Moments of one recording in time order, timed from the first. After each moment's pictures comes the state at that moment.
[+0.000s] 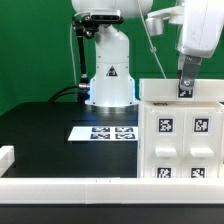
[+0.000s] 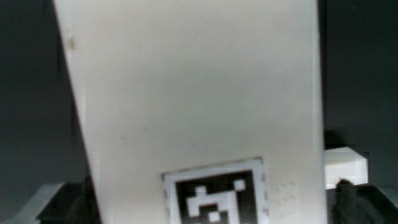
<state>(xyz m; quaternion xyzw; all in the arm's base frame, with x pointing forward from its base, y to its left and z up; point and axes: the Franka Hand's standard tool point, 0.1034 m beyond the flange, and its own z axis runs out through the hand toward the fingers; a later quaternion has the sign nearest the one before) 0.622 0.103 0.160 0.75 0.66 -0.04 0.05</state>
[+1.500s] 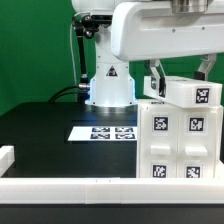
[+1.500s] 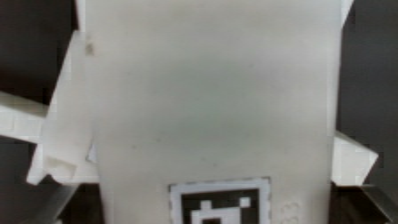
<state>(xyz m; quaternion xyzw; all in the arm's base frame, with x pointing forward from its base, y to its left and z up) 0.619 0.099 0.158 0.99 0.10 -0.04 -0.02</state>
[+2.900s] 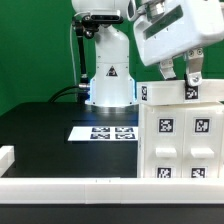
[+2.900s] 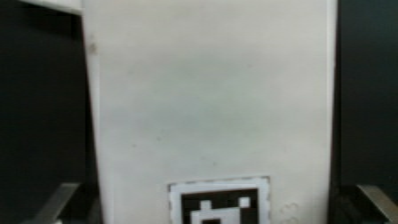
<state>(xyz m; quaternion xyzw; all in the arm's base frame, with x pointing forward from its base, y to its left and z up) 0.625 0.100 0.157 0.78 -0.61 0.00 -0.14</state>
